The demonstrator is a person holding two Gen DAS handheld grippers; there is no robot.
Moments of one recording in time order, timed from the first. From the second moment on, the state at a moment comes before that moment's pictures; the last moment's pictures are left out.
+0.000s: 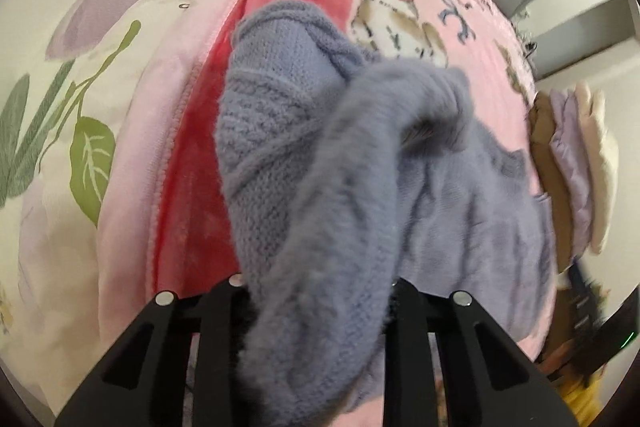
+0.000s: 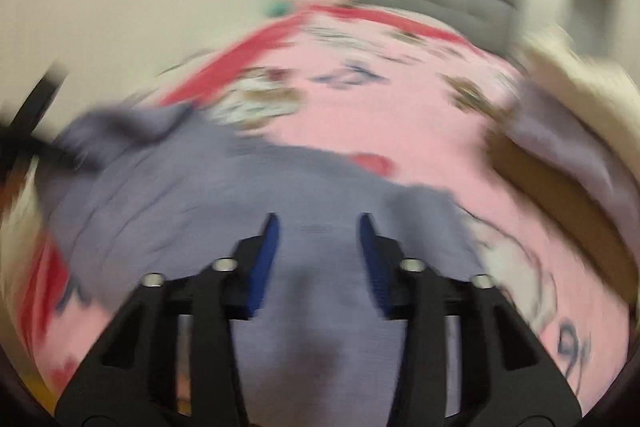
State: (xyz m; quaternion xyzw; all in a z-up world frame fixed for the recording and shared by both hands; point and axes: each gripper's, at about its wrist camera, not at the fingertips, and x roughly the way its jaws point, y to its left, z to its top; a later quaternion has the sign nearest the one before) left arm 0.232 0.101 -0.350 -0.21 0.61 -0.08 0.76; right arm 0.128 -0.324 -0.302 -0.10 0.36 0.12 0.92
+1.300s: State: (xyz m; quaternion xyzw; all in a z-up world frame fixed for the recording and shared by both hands) left arm 0.206 -0.301 -0.256 0.03 0.60 -0.18 0.78; right arm 0.058 -0.218 -0.435 -0.32 0.34 -0.01 0.89
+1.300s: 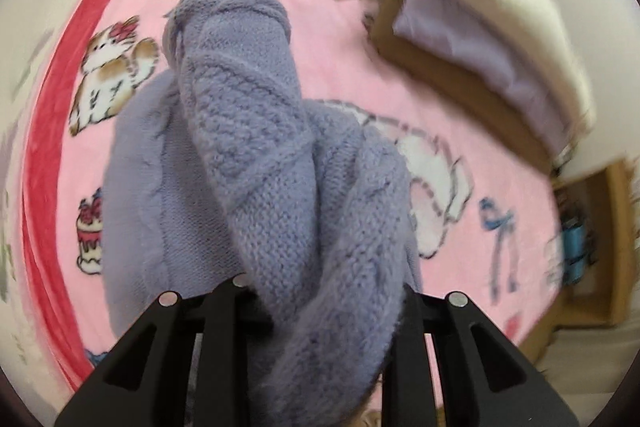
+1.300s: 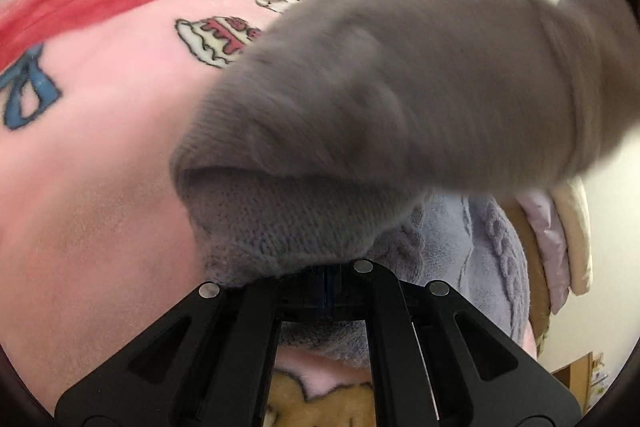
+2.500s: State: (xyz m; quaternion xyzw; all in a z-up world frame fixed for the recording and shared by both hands) left arm 0.207 -0.430 -0.340 0.24 0.70 -0.03 0.68; right arm 0.005 -0.286 -0.386 -0.25 0.42 0.21 0.85
